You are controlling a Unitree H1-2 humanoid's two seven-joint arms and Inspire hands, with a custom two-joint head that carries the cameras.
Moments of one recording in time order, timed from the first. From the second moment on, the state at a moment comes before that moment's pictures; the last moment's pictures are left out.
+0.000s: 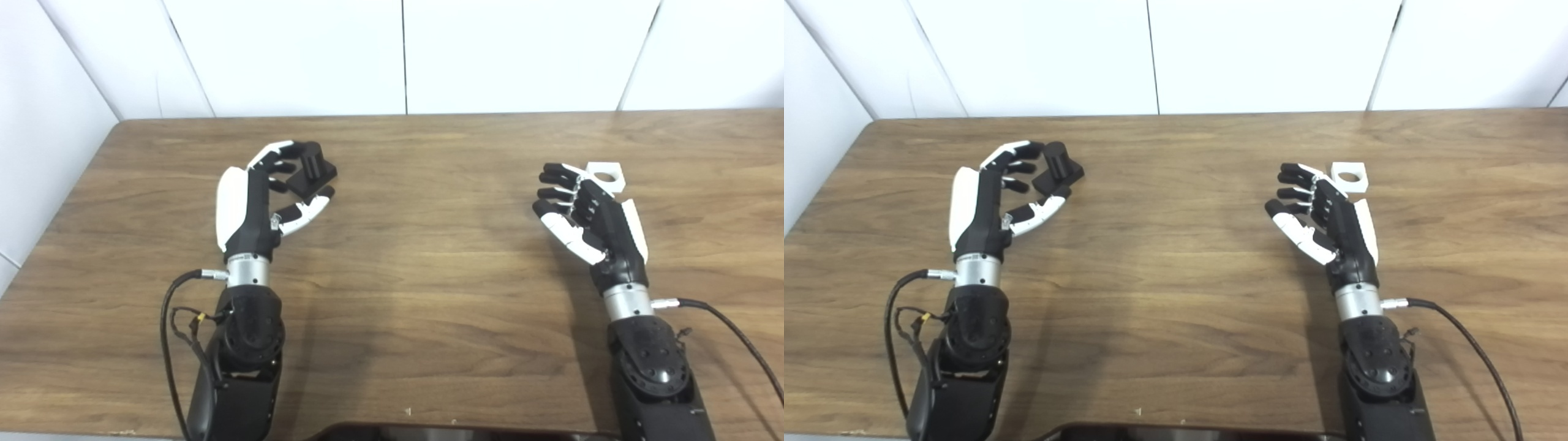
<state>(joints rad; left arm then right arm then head) -0.15 0.10 -0.02 -0.15 0.68 0.22 0.21 -0.14 -0.08 0.01 0.02 -0.12 -0.09 -0.03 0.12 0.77</state>
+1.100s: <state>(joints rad) -0.35 0.25 -0.12 0.21 0.90 0.43 0.18 -0.15 -0.09 0.01 0.04 -0.12 -0.10 -0.04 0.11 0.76</state>
